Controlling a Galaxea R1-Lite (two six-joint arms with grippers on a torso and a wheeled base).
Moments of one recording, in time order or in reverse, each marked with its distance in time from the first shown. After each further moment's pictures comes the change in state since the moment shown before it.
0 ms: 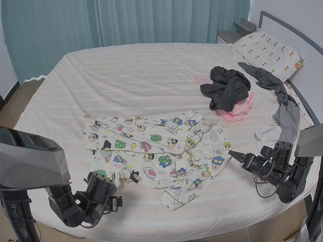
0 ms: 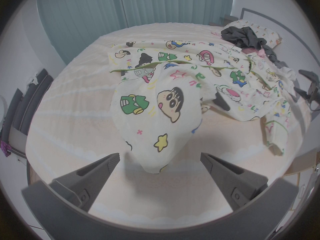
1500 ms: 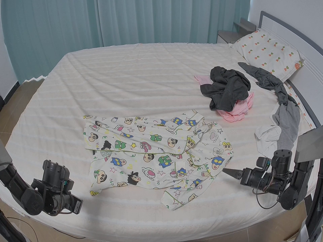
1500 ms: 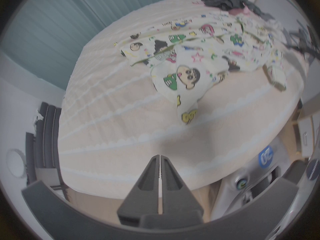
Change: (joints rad) left arm 0.314 -0.365 0.109 0.336 -0.159 0.540; right arm 0.025 0.004 0.101 0.000 0.144 -0.088
